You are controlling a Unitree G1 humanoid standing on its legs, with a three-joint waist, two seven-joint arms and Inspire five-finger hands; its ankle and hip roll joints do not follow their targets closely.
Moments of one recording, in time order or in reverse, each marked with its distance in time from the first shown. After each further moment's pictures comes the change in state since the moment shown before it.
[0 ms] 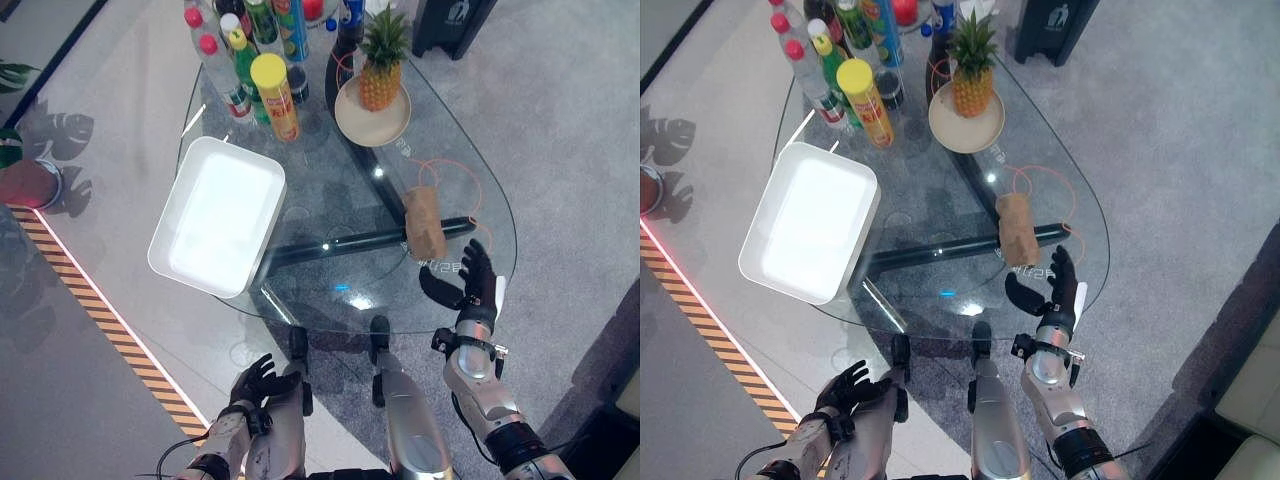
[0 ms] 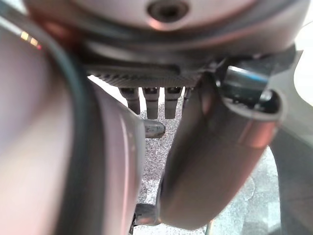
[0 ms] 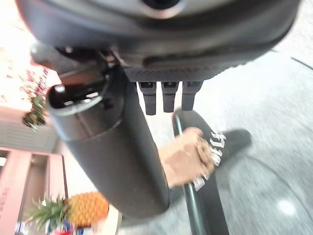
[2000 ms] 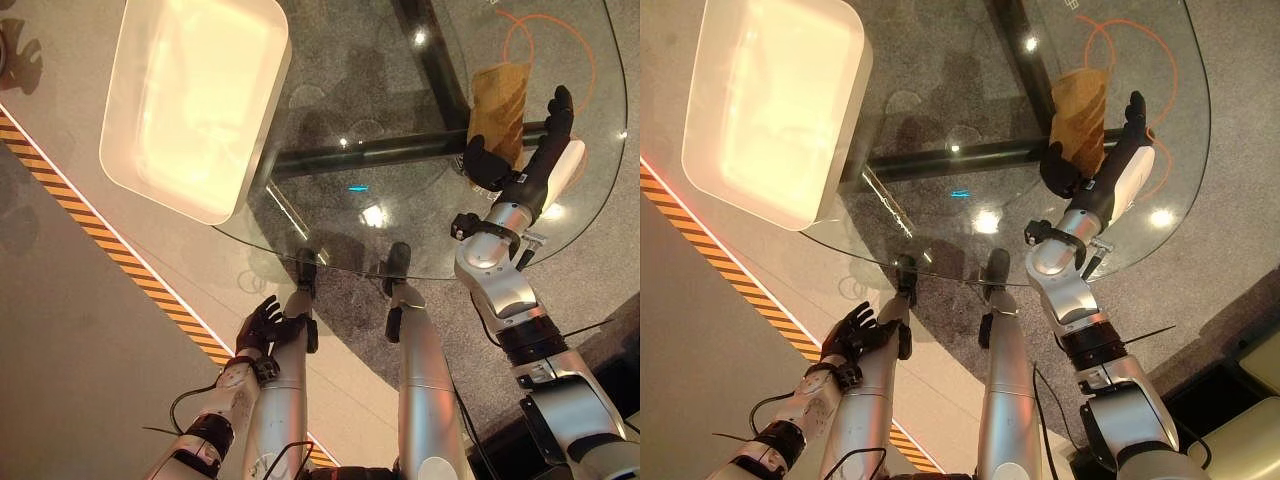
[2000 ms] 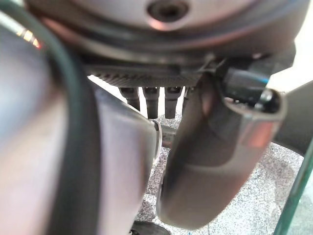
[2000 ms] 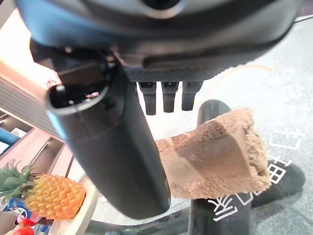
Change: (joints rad) left arm -0.102 0.053 -0.044 -0.242 -0.105 0.017 0.086; right arm -0.510 -0.150 0.016 -0.043 -0.113 0.318 -0.268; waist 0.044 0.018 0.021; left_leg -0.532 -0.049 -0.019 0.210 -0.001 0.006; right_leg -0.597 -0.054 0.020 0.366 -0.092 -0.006
